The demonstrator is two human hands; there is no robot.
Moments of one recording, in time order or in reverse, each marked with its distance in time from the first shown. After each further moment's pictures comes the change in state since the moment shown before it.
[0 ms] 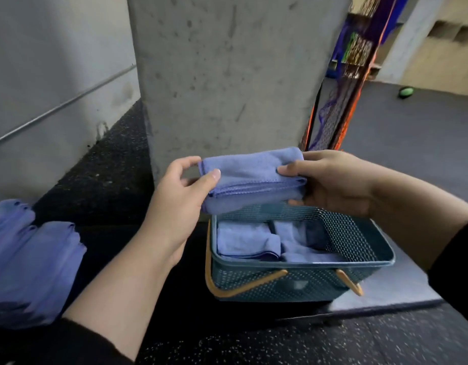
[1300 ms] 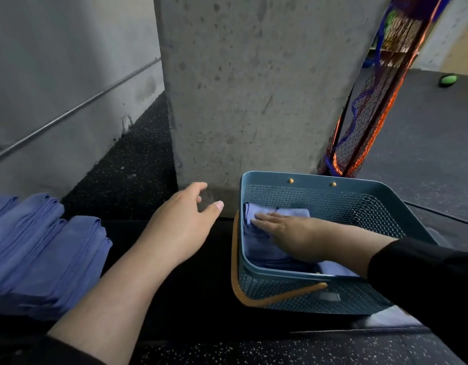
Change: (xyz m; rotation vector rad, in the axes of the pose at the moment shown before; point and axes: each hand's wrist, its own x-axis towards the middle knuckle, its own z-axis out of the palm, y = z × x) left_hand 0.011 -0.017 -0.045 0.937 -0.092 -0.067; right_hand 0.100 0.118 0.027 -1.622 -0.435 -0.248
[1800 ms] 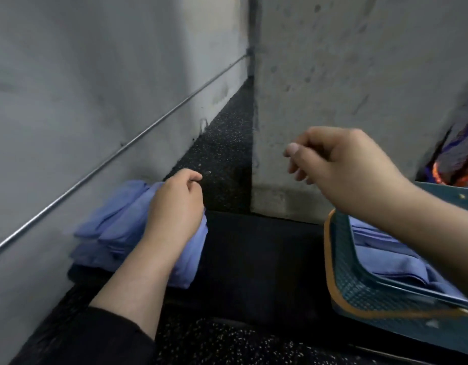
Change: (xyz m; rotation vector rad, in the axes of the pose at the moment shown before) left_hand -0.007 -0.111 -0.099 -0.062 0.474 -0.188; right_hand 0.004 -0.148 -0.140 0.725 0.903 -0.051
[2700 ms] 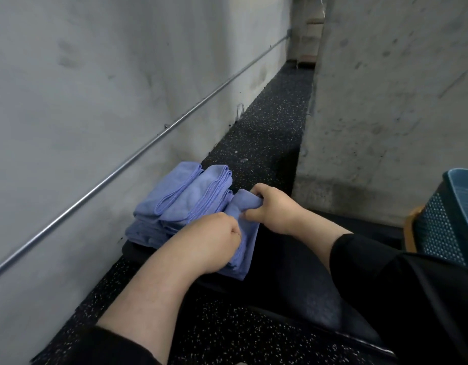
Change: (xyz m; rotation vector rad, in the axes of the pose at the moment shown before) left_hand -0.013 -0.078 -0.039 0.583 -0.594 0.051; right_hand 0.040 0.024 0.250 0.167 -0.494 0.256
